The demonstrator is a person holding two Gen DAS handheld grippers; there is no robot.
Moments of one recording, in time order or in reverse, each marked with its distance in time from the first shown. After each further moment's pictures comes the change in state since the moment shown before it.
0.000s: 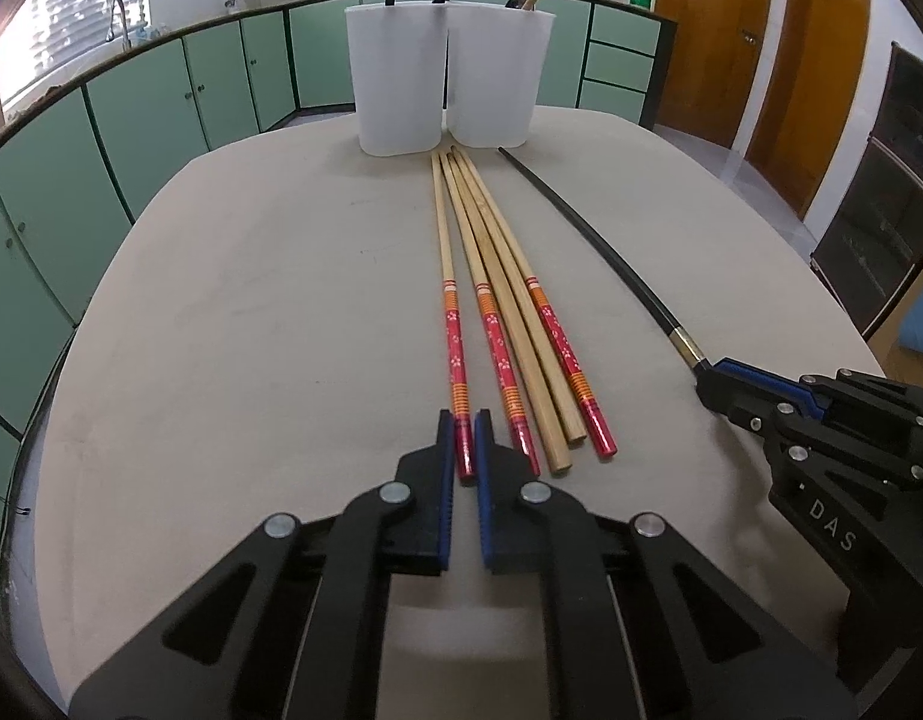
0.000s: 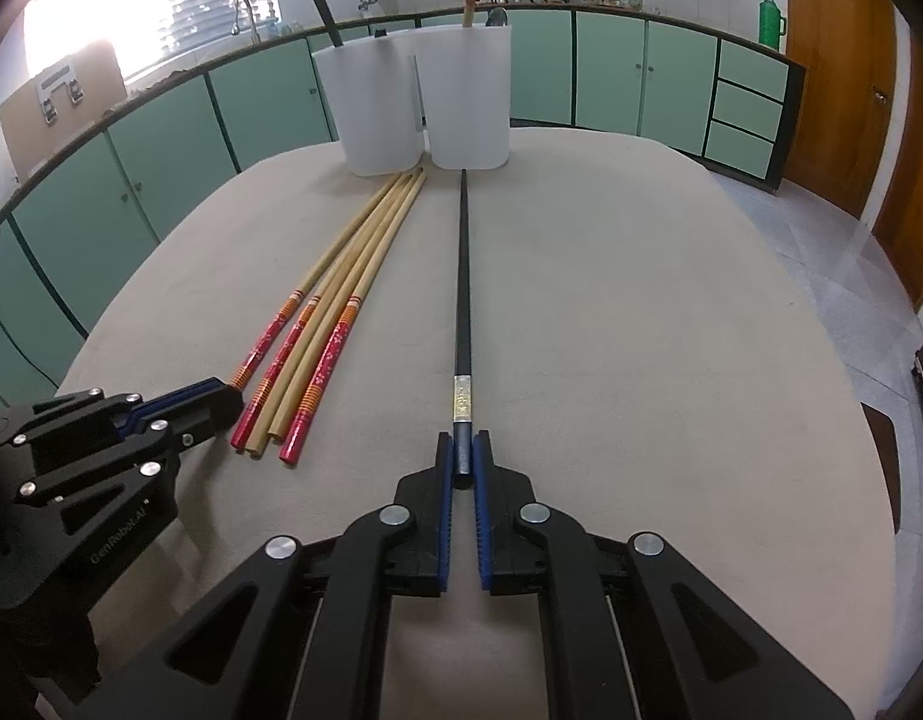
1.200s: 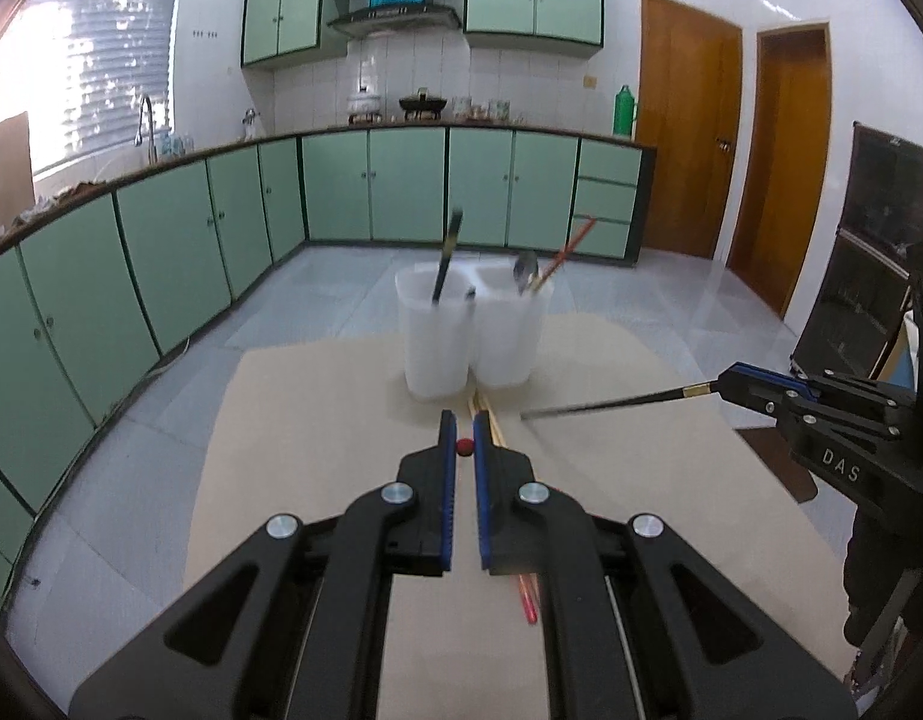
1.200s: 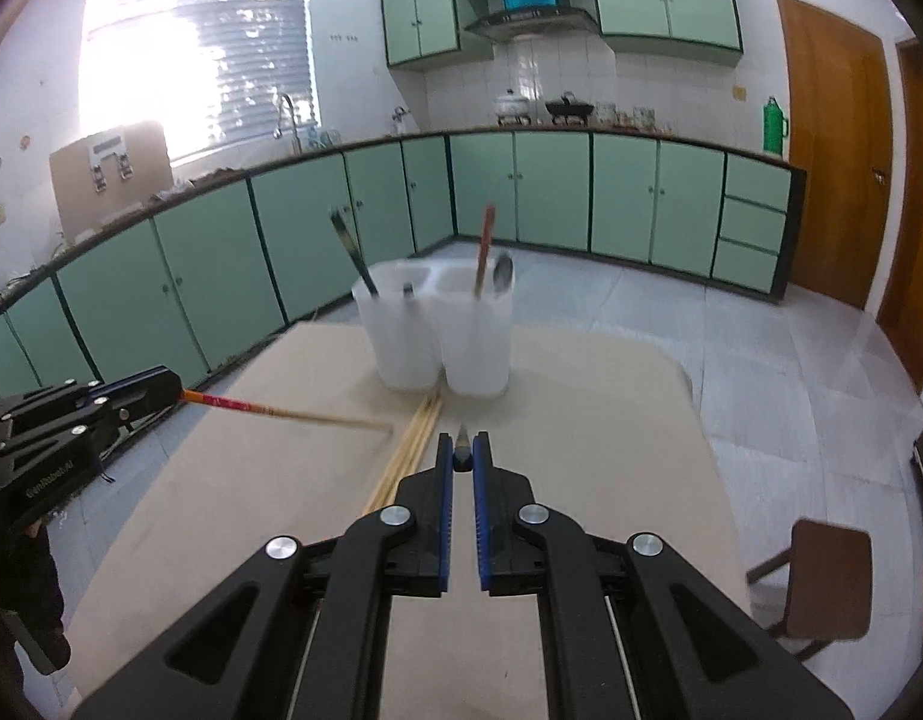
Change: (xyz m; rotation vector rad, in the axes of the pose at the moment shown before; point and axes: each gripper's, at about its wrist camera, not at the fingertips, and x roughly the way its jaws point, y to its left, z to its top) left arm -0.135 0.031 0.082 0.017 -0.334 -0.014; right arm -0.108 -0.010 0.096 -0.070 -0.296 0.051
